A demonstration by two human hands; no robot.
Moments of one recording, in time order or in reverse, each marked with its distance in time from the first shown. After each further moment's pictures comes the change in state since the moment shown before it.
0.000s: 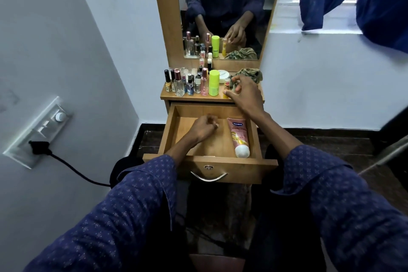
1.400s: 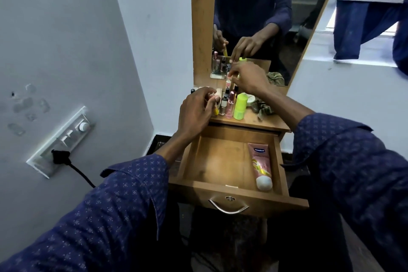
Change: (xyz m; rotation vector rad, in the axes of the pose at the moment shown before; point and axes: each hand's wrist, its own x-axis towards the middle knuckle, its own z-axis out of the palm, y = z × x) left_hand 0.003 0.043 -0.126 0.310 0.711 0.617; right_hand 0.134 -0.096 0.019 -0.371 -0.195 -0.402
